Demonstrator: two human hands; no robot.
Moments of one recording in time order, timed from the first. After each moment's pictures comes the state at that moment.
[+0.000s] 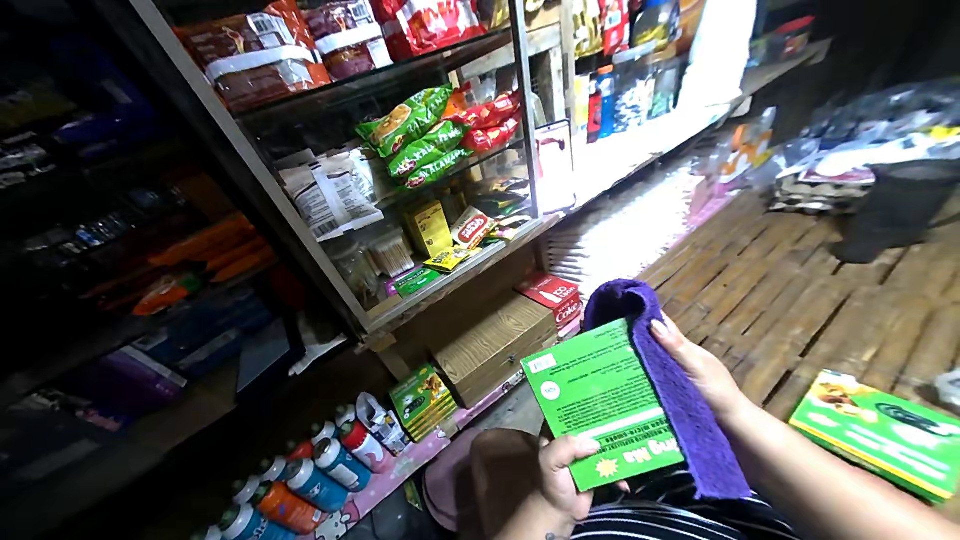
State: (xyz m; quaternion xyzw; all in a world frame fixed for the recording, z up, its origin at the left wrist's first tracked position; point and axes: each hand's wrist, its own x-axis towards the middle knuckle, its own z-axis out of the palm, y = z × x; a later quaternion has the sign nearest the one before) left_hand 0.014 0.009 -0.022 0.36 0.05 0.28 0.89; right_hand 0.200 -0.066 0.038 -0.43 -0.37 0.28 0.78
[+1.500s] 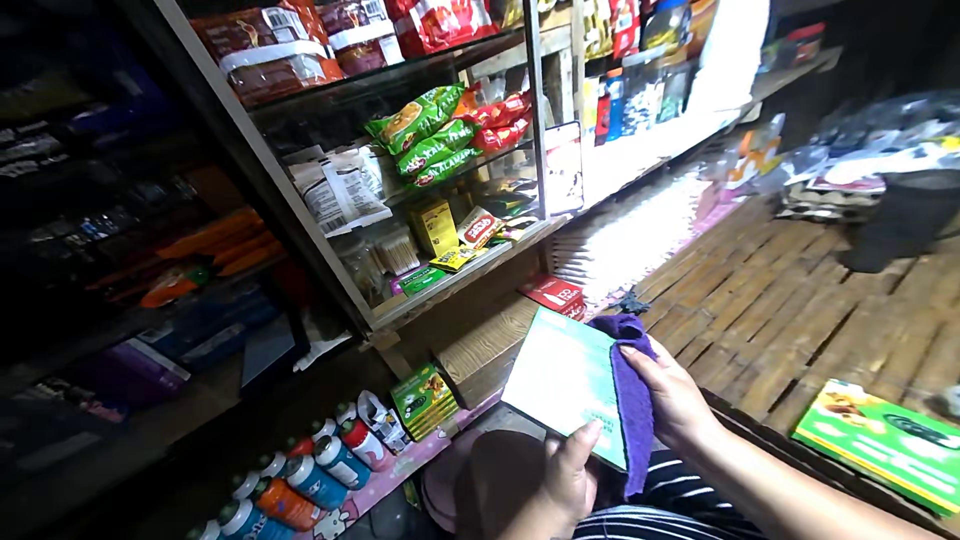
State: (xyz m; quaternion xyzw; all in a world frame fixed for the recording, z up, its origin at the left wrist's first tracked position) left_hand 0.022 -0.002 -0.004 0.40 0.13 0.38 0.82; right_hand 0.176 -0.035 0.012 -0.40 -0.24 0.29 0.84
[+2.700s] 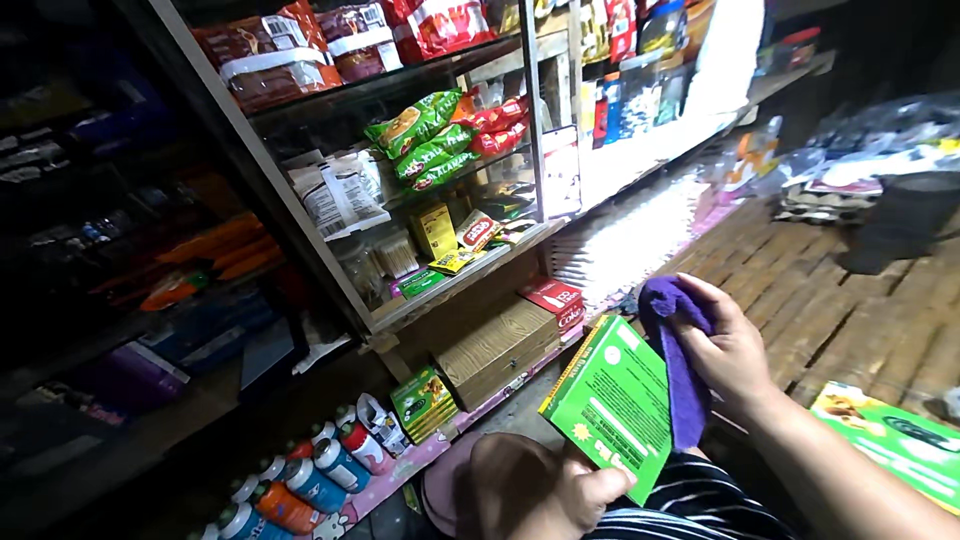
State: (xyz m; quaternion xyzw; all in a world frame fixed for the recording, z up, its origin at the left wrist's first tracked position) left_hand 0.017 0.005 -0.032 0.56 0.01 0.30 0.77; right_hand 0.264 -0.055 0.024 -0.61 -0.45 -0.12 0.65
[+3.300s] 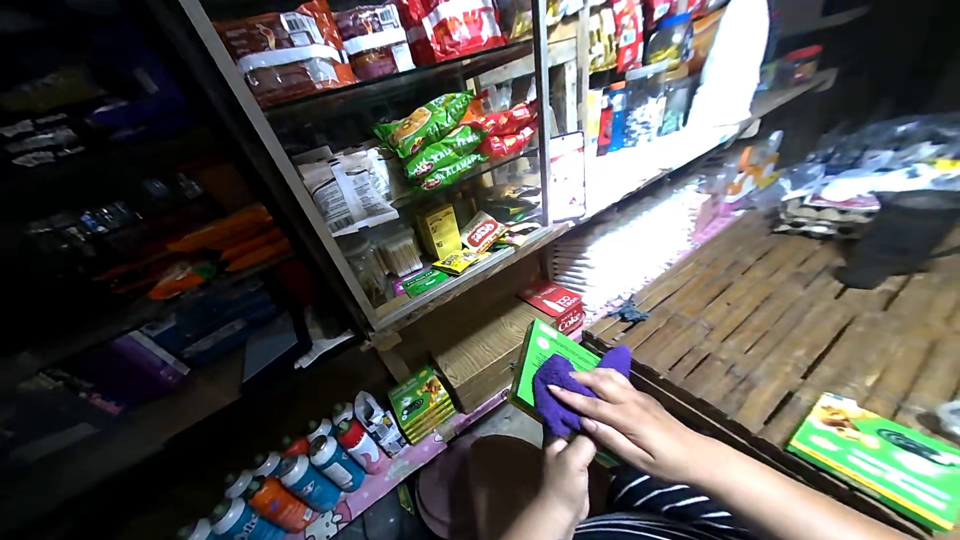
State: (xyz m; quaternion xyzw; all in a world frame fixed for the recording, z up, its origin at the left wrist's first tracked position) left_hand 0.027 0.001 -0.014 0.50 0.22 0.38 0.75; right_hand 0.178 -0.043 0.005 -0.47 -0.76 -0.10 0.43
